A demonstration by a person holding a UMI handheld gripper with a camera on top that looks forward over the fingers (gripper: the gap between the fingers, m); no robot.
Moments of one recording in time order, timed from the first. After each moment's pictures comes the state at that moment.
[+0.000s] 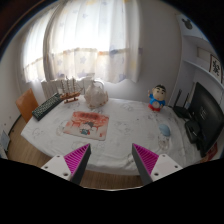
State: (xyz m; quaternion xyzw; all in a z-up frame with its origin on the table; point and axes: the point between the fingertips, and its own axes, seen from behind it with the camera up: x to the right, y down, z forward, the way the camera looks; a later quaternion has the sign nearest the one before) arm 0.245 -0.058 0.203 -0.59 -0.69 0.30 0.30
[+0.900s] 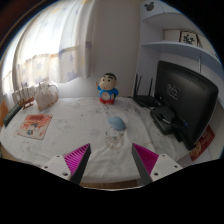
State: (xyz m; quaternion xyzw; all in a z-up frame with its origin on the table) arm 0.204 0.217 0.119 -0.66 -0.59 0.27 0.38
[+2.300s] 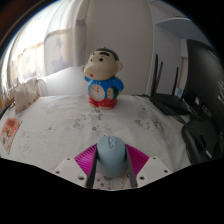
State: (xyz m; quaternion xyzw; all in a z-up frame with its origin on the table) arm -0.058 0.295 -0.015 -0.63 -0.64 0.30 0.34
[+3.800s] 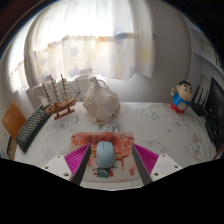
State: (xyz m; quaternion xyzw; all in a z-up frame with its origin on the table) arm 0.022 -0.194 0.097 -0.64 -0.65 0.29 0.29
